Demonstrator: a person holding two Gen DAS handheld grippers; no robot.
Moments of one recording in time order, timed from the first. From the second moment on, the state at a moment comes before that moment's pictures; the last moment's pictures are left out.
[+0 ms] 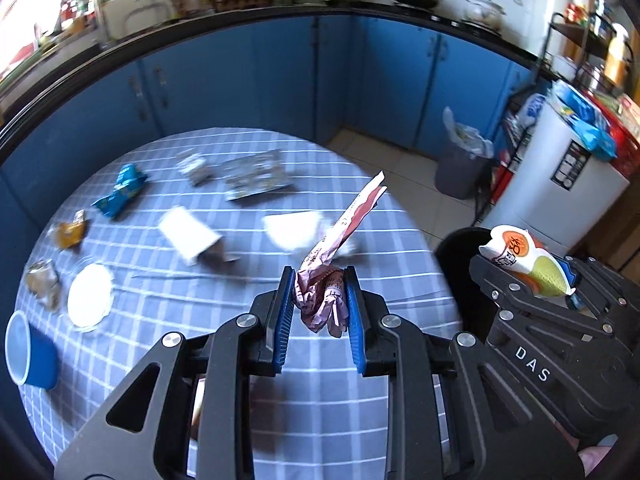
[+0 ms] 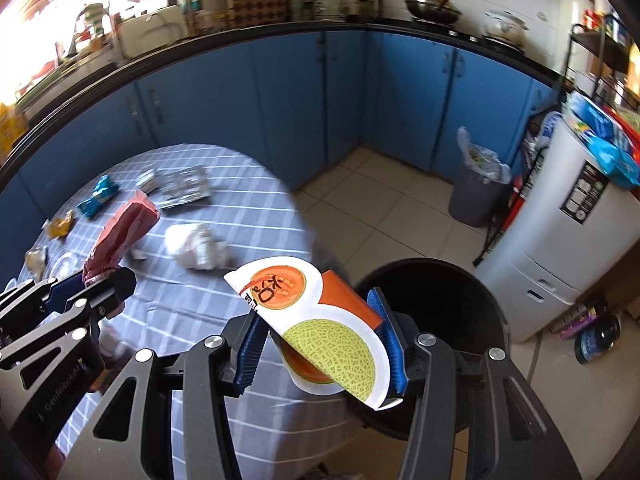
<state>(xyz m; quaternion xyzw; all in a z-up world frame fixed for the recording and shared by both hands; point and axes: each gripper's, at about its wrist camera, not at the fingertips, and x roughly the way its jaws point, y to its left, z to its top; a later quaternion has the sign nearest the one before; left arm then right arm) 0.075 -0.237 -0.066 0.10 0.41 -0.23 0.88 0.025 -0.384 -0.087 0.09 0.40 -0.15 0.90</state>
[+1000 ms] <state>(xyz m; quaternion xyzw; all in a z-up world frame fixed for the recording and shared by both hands) 0.067 -0.355 -0.062 0.14 0.39 -0.29 0.86 -0.010 -0.482 -0.093 0.14 0.37 -0.22 0.89</state>
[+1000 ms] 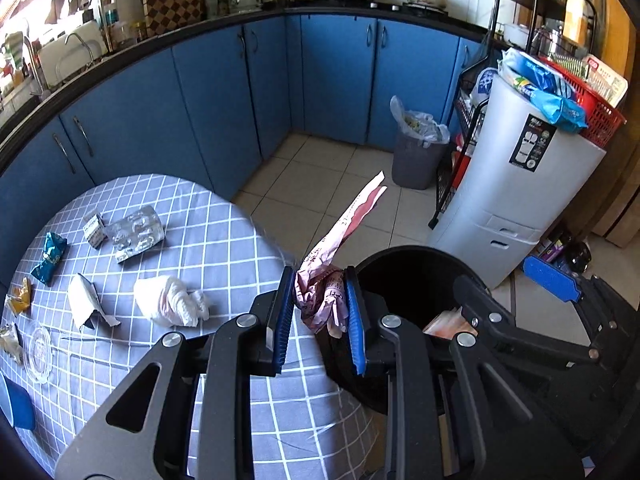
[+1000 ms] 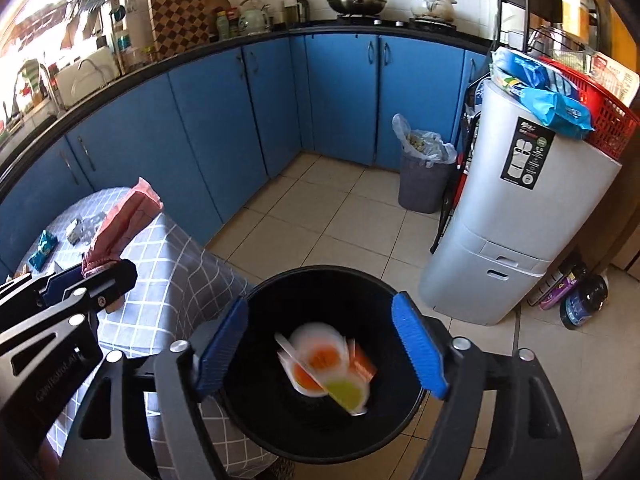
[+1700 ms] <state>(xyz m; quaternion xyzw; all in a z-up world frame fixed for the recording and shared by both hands) 0.058 -0.376 -0.054 0.15 0.38 -0.31 0.86 -0.026 -0.488 -0.095 0.14 0.38 -0.24 0.88</state>
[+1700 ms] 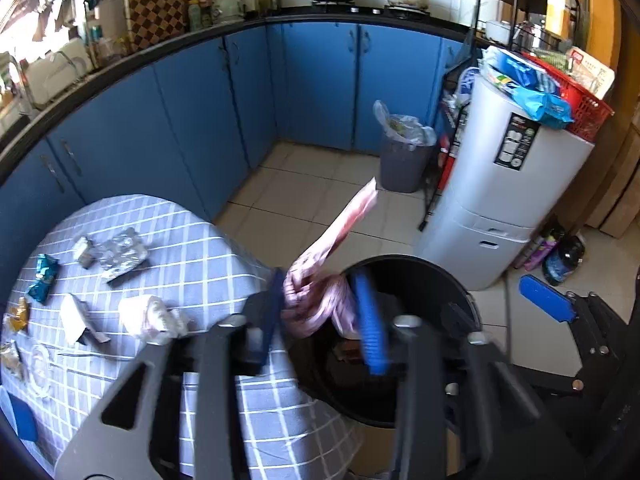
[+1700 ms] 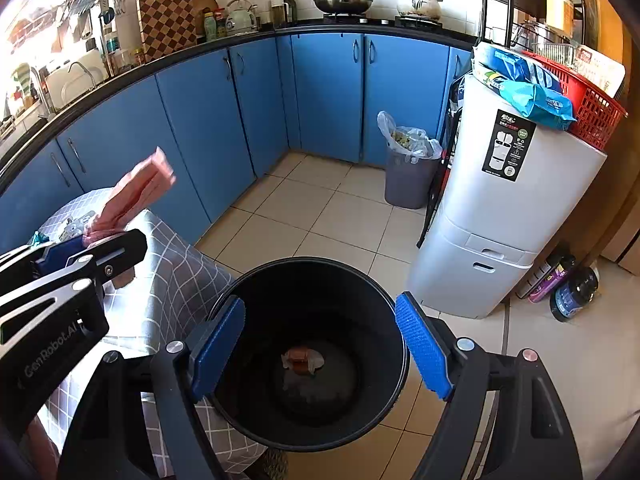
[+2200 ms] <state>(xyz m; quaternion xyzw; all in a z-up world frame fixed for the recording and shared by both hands) 0.045 -0.336 -0.041 0.14 0.33 -0.26 0.90 -0.022 -0.470 -0.090 0.14 0.38 -0.23 0.89</state>
